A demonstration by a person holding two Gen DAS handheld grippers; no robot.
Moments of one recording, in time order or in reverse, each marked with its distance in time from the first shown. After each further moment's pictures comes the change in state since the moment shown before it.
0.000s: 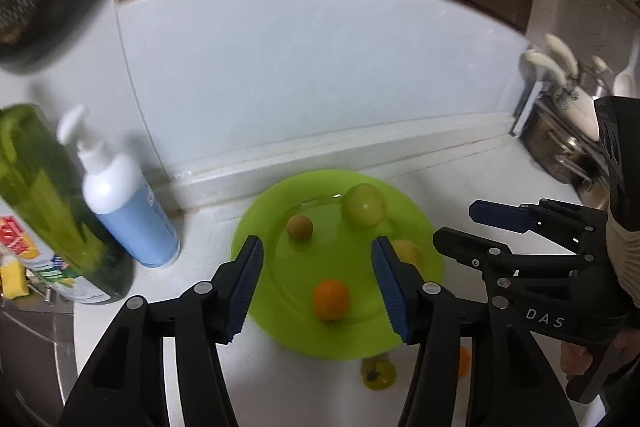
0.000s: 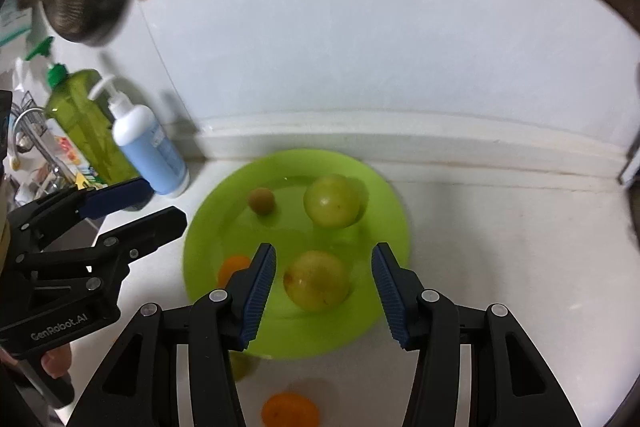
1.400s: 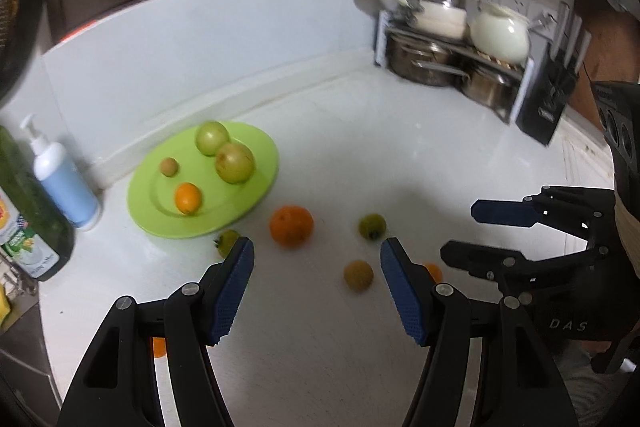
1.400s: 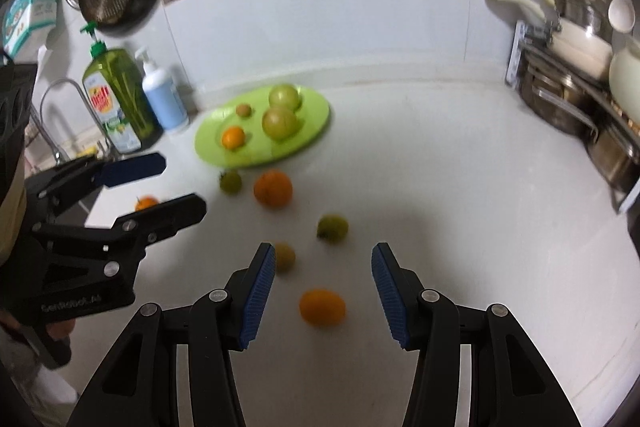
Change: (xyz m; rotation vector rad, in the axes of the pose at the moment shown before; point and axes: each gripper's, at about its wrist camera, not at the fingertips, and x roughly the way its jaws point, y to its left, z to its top) left arm -0.081 -0.104 -0.120 0.320 0.018 -0.234; right arm -0.144 0.012 -0.185 0.152 -0.043 -0.158
